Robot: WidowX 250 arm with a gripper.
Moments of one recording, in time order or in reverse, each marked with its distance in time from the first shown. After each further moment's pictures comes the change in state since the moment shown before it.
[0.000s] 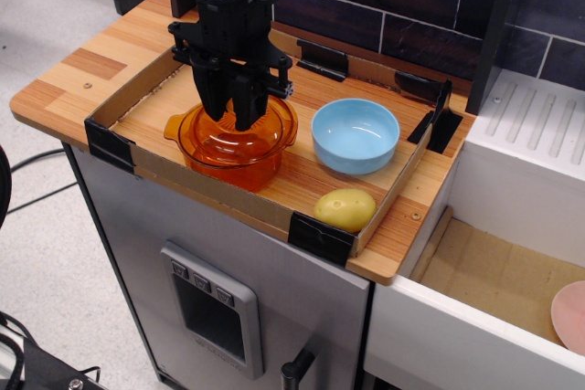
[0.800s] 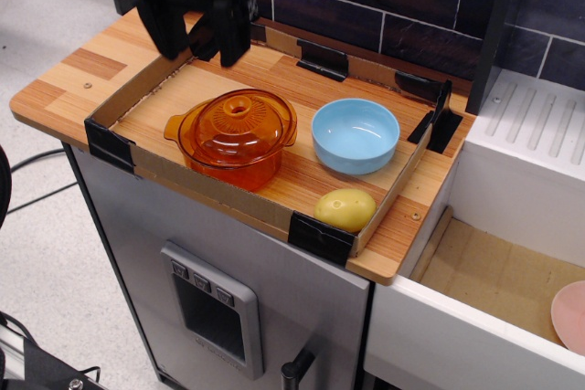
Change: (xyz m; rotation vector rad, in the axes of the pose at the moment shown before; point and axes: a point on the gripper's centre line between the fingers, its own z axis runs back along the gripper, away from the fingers) arm 0.007 0.028 0.052 -0.156 0.002 0.102
